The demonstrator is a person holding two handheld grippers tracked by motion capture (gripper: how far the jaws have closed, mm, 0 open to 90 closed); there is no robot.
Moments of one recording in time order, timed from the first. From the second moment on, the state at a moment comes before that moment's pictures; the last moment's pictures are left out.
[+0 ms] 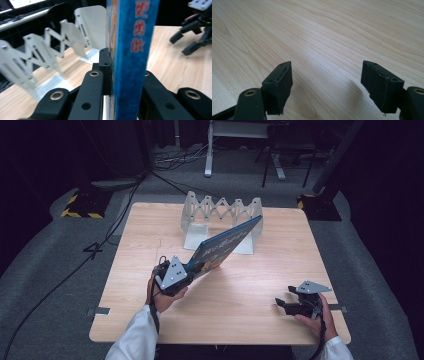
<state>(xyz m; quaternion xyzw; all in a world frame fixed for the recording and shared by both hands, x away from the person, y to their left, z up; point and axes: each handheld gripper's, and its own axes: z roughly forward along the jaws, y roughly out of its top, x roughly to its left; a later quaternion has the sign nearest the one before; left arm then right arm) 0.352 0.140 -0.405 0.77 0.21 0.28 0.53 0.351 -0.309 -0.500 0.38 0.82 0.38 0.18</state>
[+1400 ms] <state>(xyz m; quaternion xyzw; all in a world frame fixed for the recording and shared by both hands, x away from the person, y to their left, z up) 0.424 0.165 -0.402 0.72 0.31 0.33 0.53 0.352 -0.306 -0.503 0.37 0.84 0.37 0.17</state>
